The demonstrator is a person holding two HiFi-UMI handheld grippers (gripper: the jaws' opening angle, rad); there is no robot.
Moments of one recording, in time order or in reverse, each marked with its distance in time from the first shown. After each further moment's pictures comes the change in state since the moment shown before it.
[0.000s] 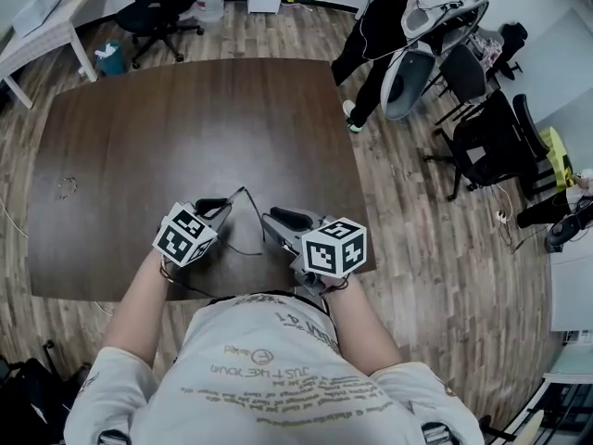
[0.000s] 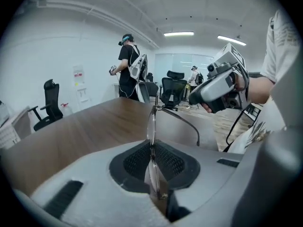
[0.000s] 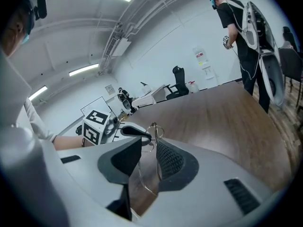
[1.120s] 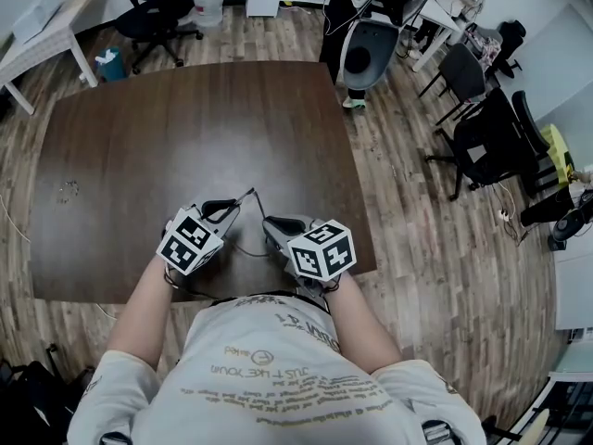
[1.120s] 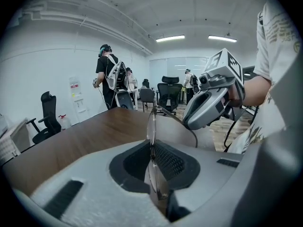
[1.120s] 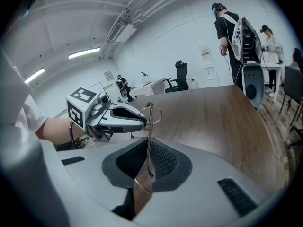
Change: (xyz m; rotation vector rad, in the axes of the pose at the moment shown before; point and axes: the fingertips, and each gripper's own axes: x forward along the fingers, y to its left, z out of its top) left arm -0.005 -0.018 0.036 0.086 -0.083 -0.001; right arm 0.007 -0.009 -0.021 -0.119 0.118 -0.072
